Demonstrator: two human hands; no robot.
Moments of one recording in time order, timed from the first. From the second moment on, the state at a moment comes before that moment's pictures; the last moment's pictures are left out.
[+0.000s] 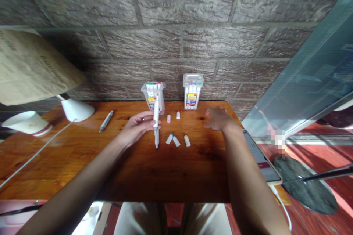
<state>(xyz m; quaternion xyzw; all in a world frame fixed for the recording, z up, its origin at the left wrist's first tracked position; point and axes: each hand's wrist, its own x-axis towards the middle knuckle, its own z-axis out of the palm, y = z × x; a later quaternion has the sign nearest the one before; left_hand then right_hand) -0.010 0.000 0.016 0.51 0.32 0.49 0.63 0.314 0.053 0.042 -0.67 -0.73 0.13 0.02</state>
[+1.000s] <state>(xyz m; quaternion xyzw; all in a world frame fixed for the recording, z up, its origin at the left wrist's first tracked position) -0.007 -0.002 0.018 0.49 0.35 0.47 0.65 0.267 0.053 0.021 -0.51 -0.82 0.23 0.12</state>
